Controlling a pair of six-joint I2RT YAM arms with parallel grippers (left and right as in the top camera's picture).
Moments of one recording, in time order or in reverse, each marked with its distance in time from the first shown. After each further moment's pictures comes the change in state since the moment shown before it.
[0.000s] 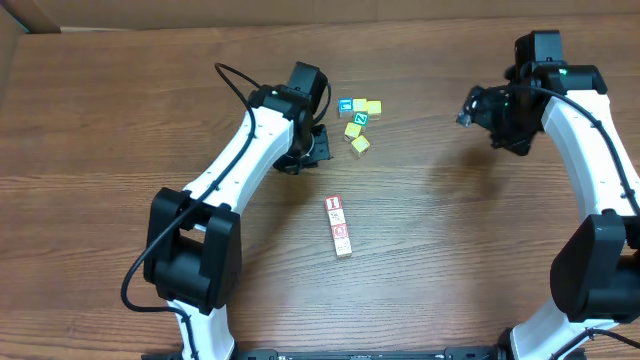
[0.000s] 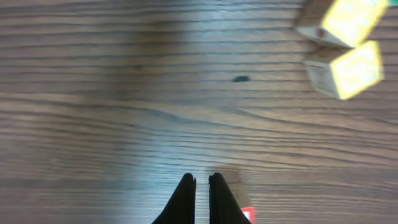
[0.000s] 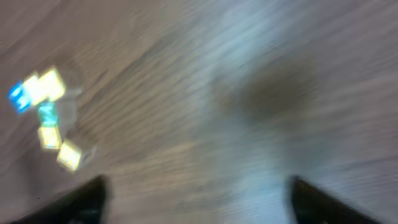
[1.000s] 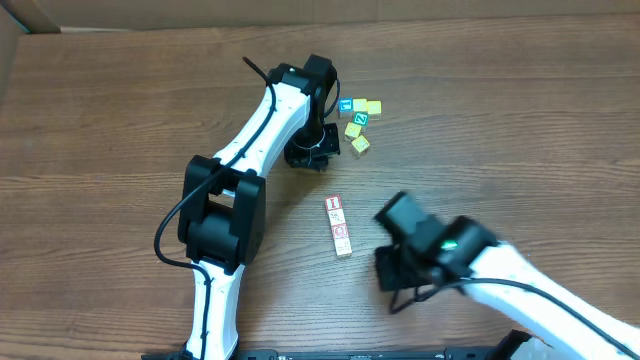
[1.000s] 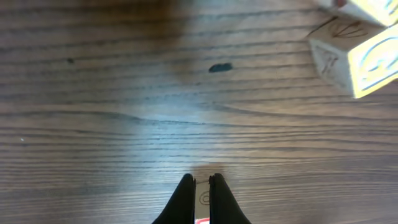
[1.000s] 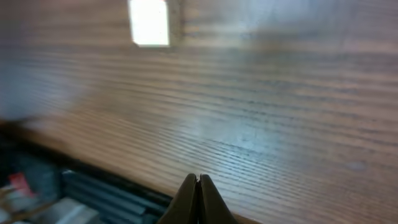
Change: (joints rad) left arm 0.003 0.261 0.297 -0.247 0.129 0.060; right arm 0.829 -0.525 -0.668 0.101 0.028 0.206
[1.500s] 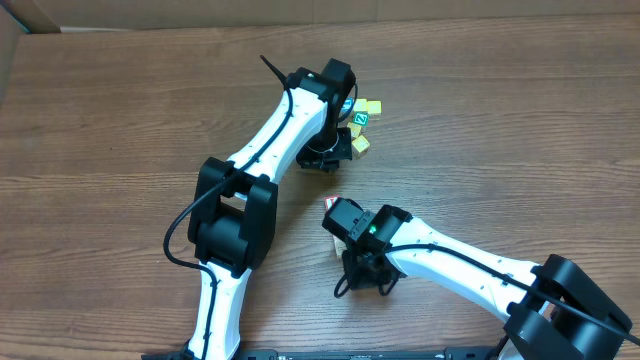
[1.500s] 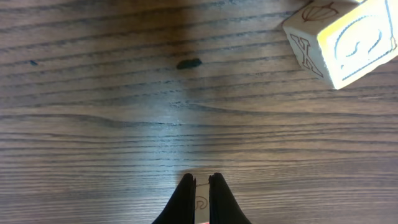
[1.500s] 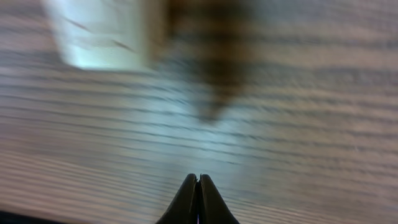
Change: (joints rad) left arm -0.068 0.008 0.004 0.020 -0.066 -0.014; right arm 0.096 0.367 0.125 0.055 0.053 0.054
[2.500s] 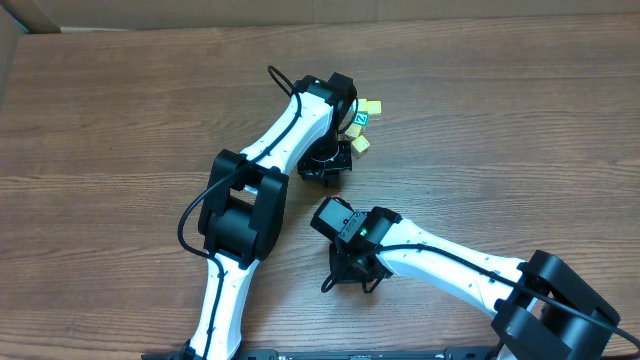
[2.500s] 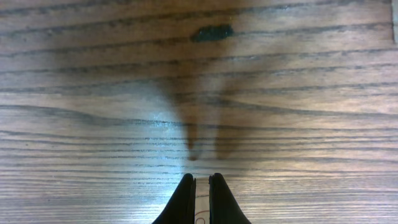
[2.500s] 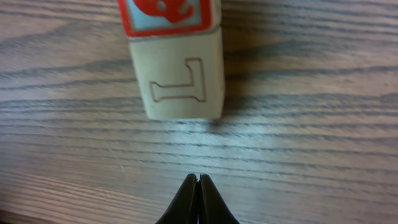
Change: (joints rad) left arm -0.004 0.078 -0.001 -0.053 0.026 -0.007; right arm 0.027 0.039 0.013 0.114 -0.009 0.162
